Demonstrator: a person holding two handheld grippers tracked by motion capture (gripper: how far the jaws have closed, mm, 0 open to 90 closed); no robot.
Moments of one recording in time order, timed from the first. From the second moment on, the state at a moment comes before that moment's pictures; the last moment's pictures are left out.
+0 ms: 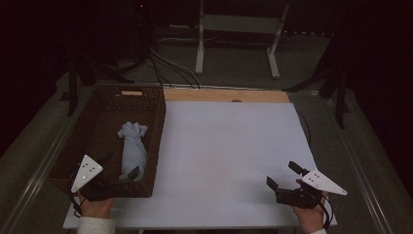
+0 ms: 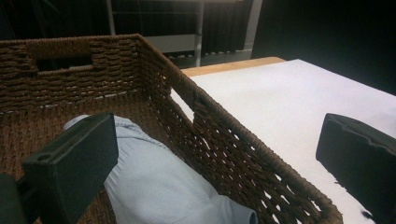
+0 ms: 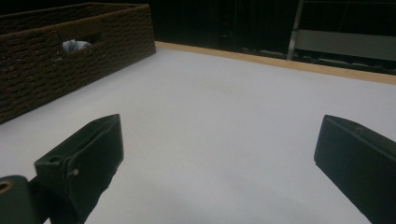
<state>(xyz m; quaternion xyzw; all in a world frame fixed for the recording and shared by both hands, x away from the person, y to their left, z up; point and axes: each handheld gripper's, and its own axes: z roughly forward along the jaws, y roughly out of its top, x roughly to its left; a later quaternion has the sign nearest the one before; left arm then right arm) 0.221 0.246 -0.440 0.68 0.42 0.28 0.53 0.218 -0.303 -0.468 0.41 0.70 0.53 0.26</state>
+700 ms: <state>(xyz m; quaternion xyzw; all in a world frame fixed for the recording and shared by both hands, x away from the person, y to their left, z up) 0.219 0.249 -0.432 0.68 0.42 0.29 0.51 0.215 -0.297 -0.468 0.41 0.69 0.53 0.26</state>
